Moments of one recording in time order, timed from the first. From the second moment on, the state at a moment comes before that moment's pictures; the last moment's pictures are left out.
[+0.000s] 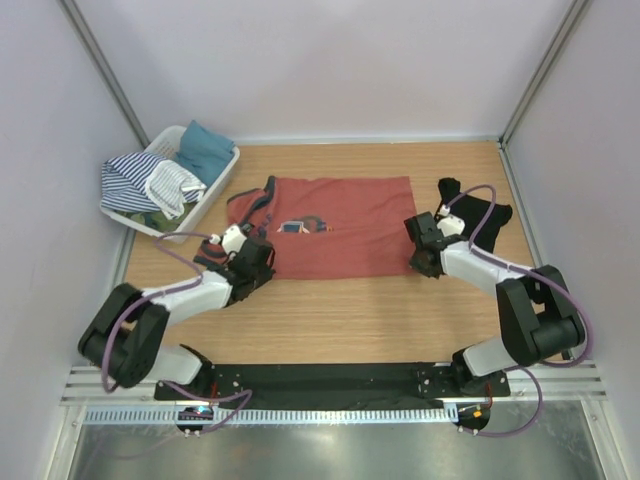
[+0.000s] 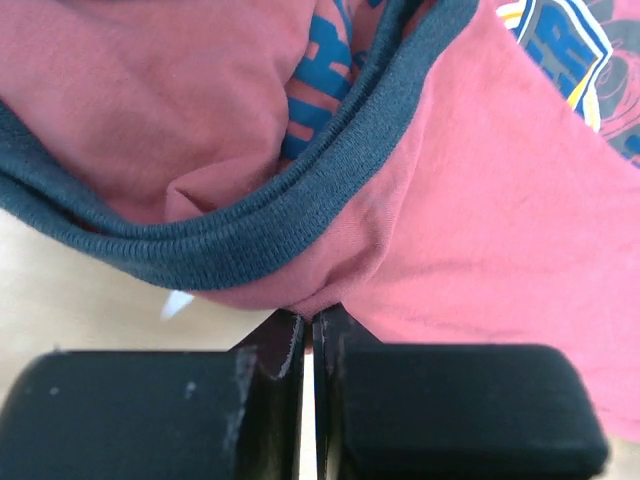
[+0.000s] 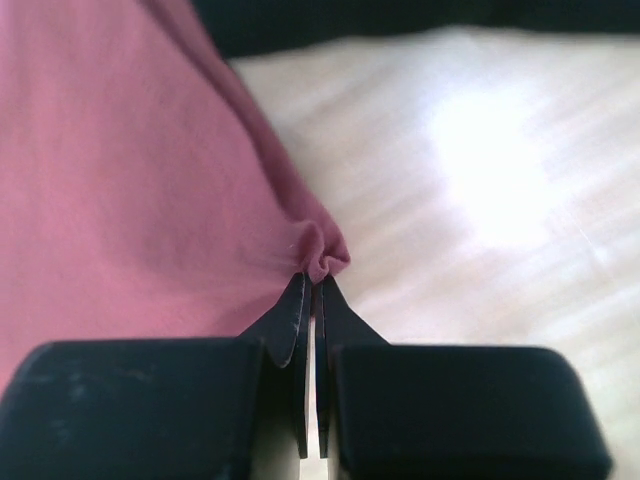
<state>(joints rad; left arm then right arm) -0.56 1.46 0.60 -0.04 -0.42 -1.02 0.33 1.49 0.75 -0.37 0.41 0.80</state>
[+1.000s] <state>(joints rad) -0.59 0.83 0.70 -0.68 -0.42 -0.94 0.41 1.03 0.73 -0.75 0.42 0.87</state>
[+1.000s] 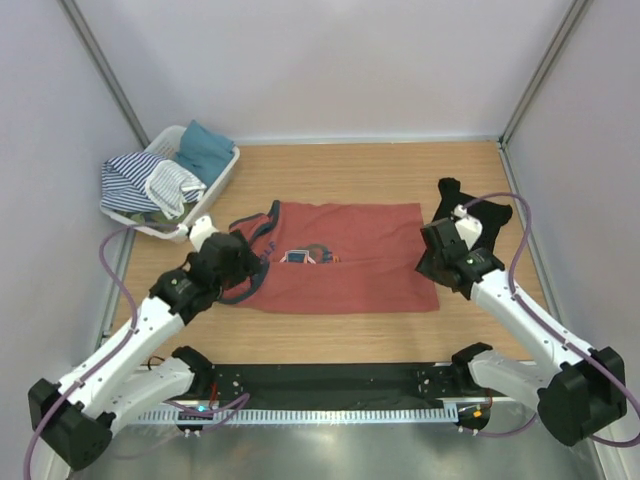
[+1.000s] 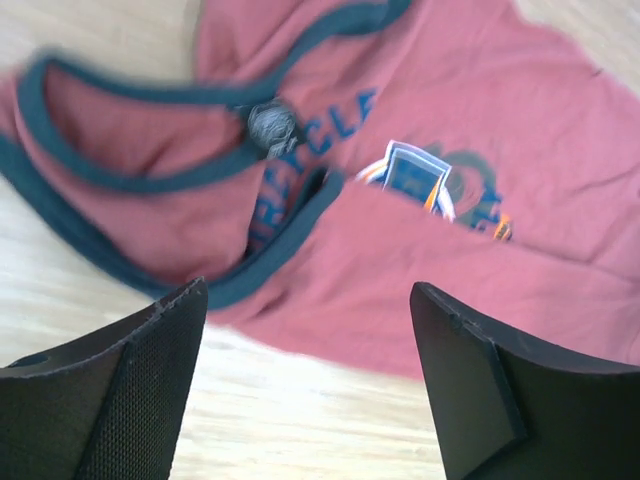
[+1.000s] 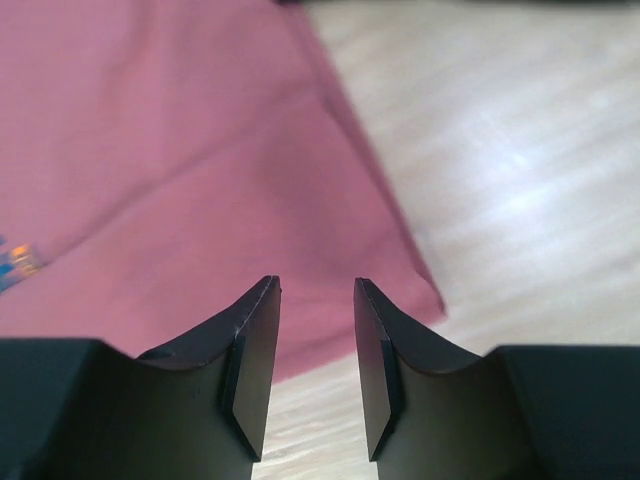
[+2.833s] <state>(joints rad) 0.08 1.50 0.94 -0.29 -0.17 -0.74 0.39 1.37 0.90 -0.45 0.27 0.57</state>
